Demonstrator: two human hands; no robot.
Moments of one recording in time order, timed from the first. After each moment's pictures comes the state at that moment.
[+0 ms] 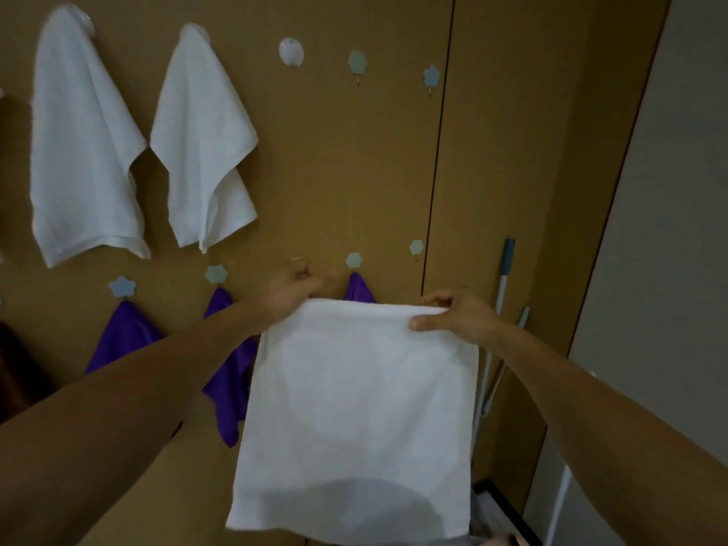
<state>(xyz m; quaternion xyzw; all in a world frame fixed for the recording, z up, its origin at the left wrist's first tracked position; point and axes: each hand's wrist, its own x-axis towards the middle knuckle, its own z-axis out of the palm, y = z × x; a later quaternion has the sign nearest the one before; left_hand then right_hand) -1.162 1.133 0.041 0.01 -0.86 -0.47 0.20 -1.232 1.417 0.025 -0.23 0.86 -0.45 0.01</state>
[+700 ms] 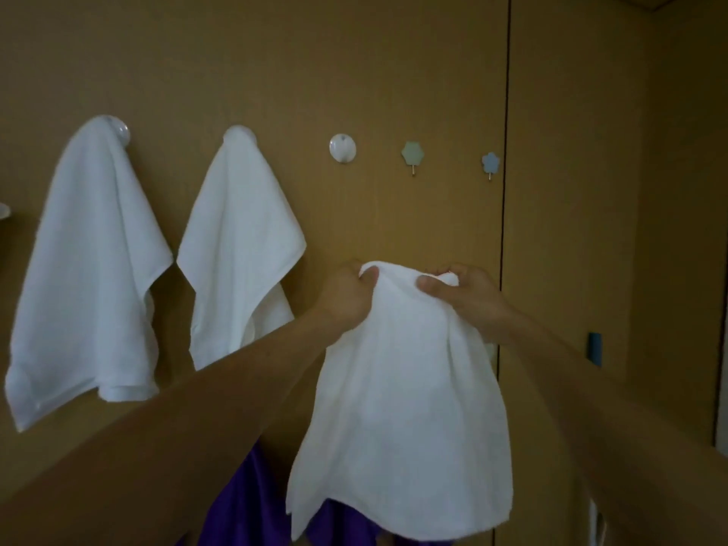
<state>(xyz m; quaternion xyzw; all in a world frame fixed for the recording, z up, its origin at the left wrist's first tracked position) -1.326 1.061 0.173 -0.04 -0.85 -0.39 0.36 -1.375 1.258 0.168 -0.30 0.75 -0.57 -0.15</state>
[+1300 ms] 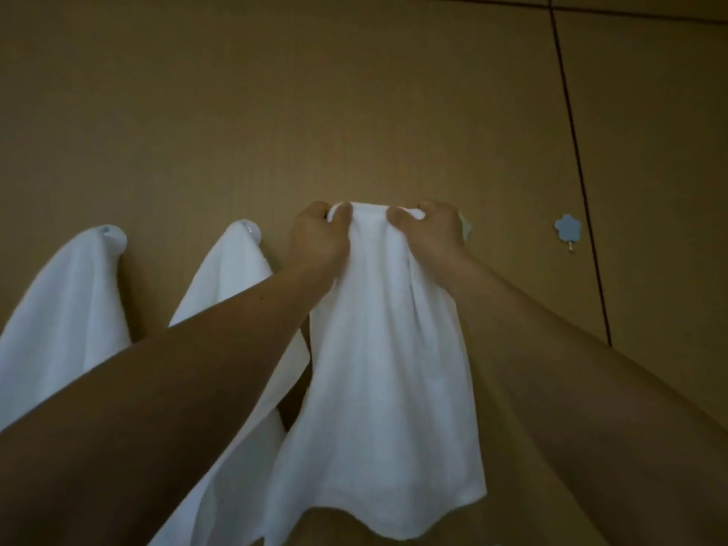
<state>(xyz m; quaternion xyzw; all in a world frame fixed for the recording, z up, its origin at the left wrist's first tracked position) -1.427 0.998 0.363 0.01 -0.69 -0.33 0.65 -1.506 1.132 0.366 -0.38 0.59 -0.64 -0.31</state>
